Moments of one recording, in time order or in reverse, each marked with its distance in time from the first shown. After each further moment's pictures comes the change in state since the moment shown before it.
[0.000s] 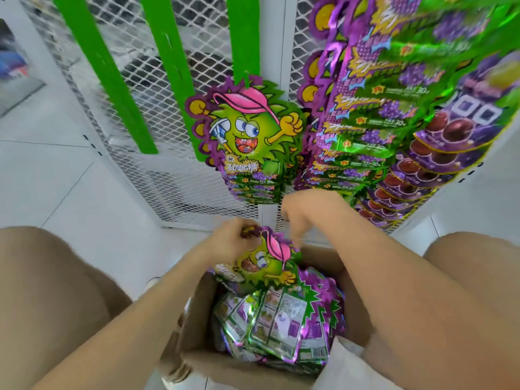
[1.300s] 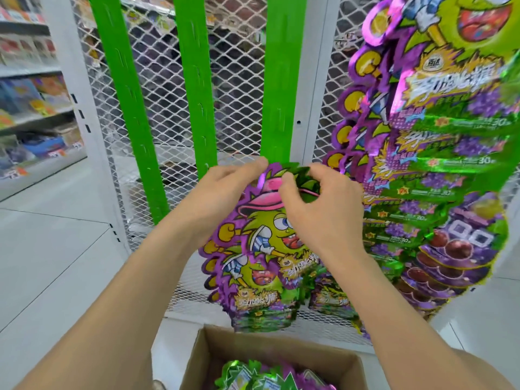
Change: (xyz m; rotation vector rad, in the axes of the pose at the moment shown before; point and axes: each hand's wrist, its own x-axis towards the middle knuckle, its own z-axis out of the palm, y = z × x) left_hand -0.019 0.183 -0.187 -0.451 0.409 0.186; right_hand -0.084 -0.021 -0.110 0.760 1.609 -0.052
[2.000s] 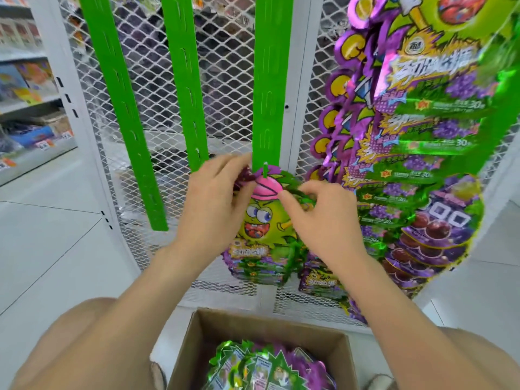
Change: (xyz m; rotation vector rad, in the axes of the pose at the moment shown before) left_hand -0.031 -0.036 0.027 0.731 0.380 0.699; right_hand -0.025 0.040 -0.013 -0.103 -0.168 -0.009
